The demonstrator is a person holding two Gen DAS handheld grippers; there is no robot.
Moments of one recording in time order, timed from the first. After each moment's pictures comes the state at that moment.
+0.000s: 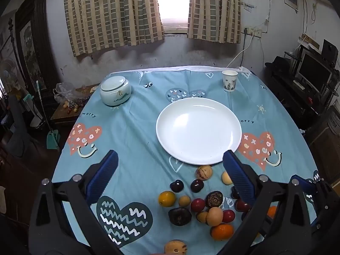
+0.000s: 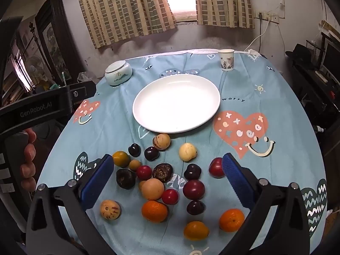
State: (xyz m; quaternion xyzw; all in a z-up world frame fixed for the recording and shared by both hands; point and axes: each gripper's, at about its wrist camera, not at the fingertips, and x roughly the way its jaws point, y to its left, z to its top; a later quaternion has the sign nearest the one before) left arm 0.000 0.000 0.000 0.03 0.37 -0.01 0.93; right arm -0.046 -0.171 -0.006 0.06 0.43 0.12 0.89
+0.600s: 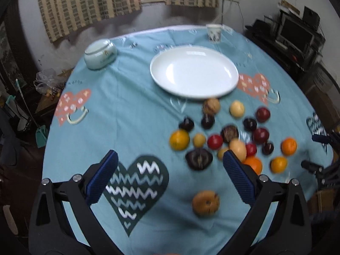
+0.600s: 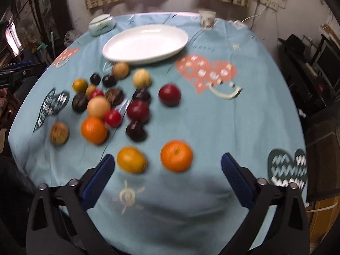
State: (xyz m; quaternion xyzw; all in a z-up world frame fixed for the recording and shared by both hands) left arm -0.053 0.045 -0.089 0.06 0.45 -0.11 0.88; right arm -0.121 -0.238 -0.081 -0.04 0.52 0.12 0.84
